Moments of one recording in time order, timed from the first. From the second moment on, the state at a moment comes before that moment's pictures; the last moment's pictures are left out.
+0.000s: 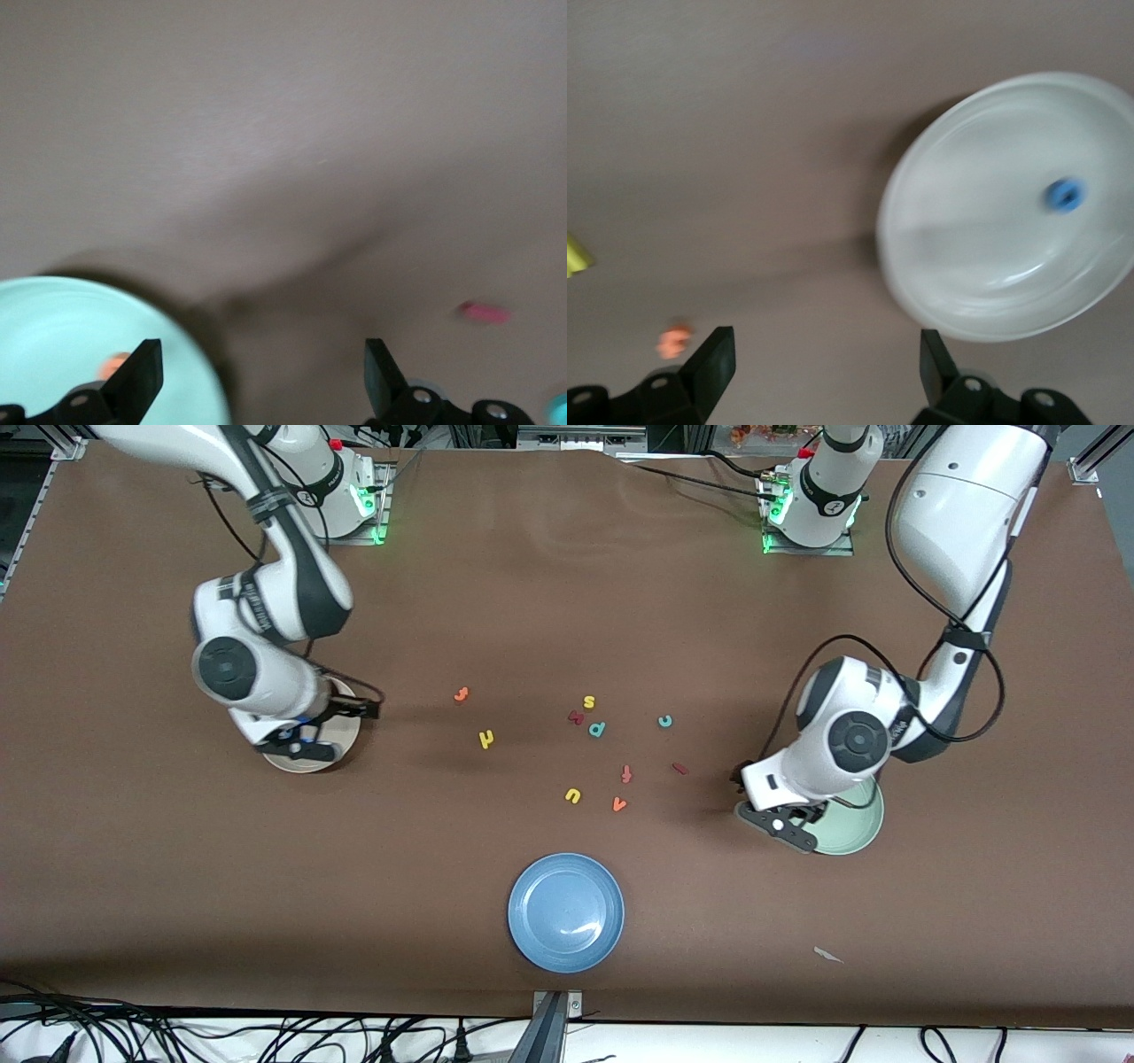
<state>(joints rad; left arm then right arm) -0.04 0.64 -0.31 -1.67 0.20 2.25 -0.02 0.05 0.32 0.29 -2.01 -0.04 2.10 0.55</state>
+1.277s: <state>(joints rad) -0.18 0.73 -0.31 -1.69 0.01 2.24 -0.90 0.18 0.46 0.39 -2.17 -0.04 2.48 0.94</state>
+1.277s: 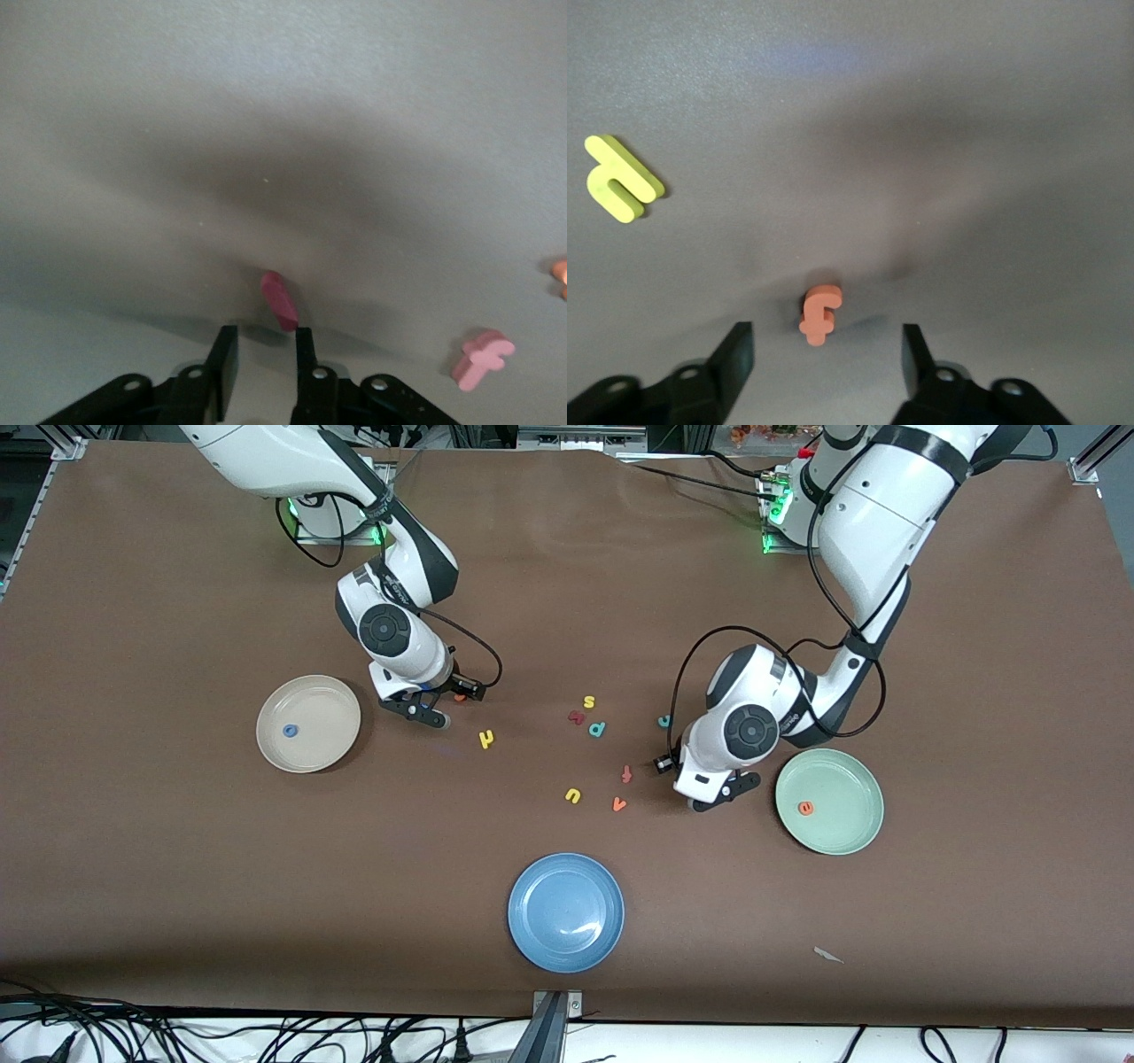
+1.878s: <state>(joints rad) -0.19 0.74 -0.30 -1.65 0.00 2.27 -0.97 0.18 0.48 0.38 -2.17 -0.04 2.51 0.94</state>
